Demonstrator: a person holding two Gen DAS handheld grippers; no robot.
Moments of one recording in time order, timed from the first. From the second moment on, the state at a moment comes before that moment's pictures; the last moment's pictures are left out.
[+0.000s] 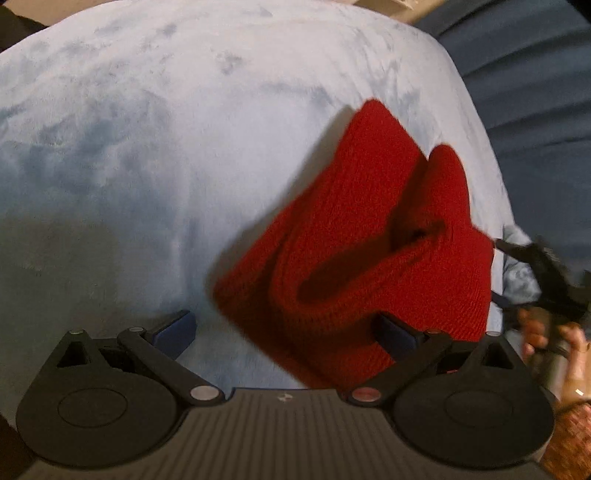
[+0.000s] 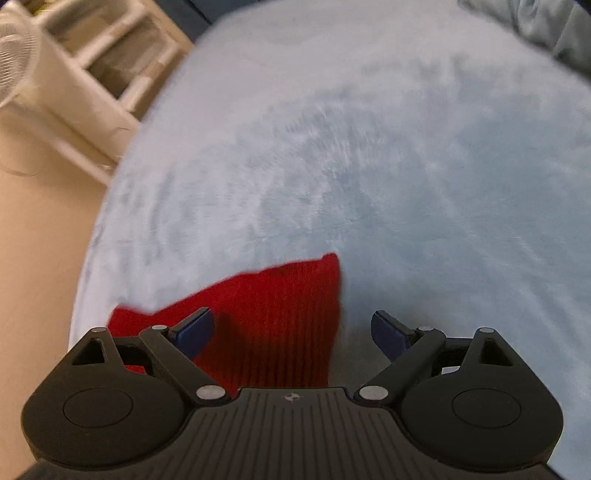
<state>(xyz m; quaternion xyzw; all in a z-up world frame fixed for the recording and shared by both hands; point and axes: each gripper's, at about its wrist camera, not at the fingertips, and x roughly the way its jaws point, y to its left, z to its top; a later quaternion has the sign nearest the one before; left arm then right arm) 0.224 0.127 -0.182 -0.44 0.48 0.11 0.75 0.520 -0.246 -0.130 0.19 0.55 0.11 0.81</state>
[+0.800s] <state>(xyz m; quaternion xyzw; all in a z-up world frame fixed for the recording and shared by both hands) 0.510 0.082 -0.113 0.02 0.52 -0.10 0.85 0.206 -0.223 -0.188 0.44 0.39 -0.10 0.81</state>
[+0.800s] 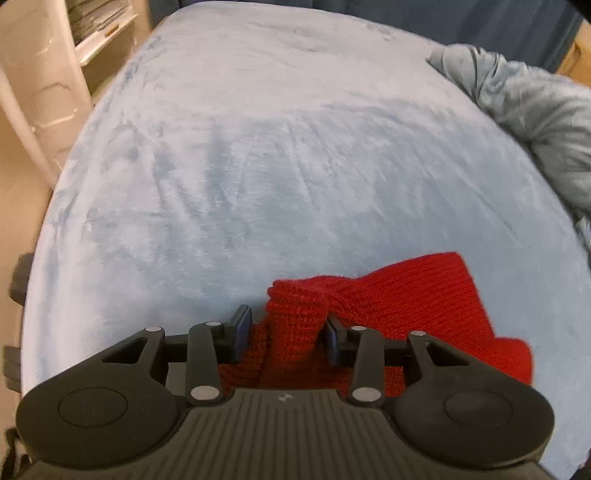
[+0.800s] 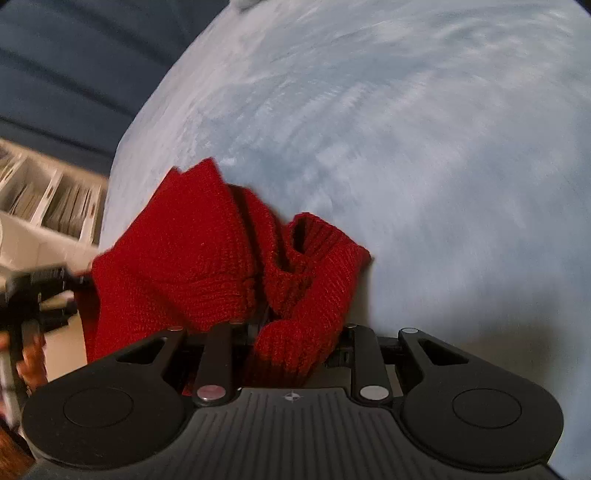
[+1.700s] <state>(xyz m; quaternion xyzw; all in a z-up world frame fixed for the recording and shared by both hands) 0.435 0.149 -0.148 -0.11 0.47 -0.03 0.88 0.314 -0.236 -0.122 0.22 0.37 0.05 0.90</state>
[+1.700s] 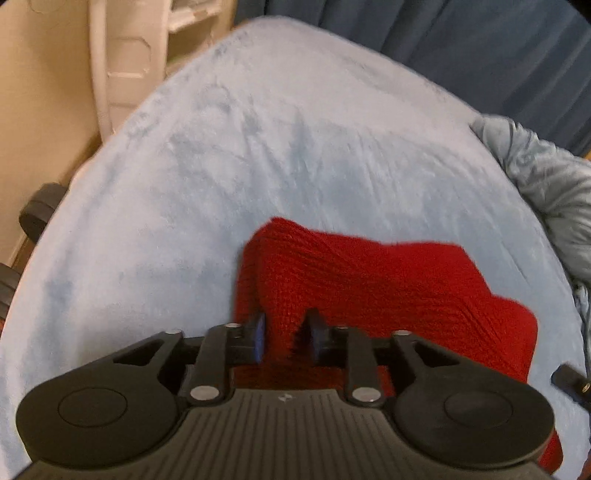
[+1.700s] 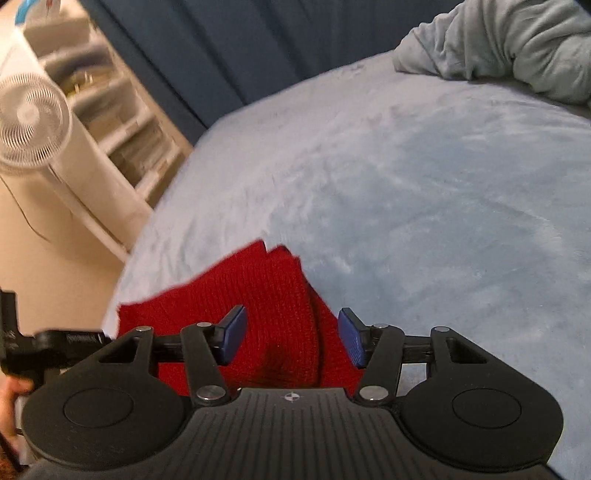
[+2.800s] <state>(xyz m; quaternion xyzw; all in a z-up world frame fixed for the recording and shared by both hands) 0.100 0.056 -0.047 0.02 0.42 0.01 0.91 0.061 -0.135 -0.040 0.00 0.35 0.02 0.94</state>
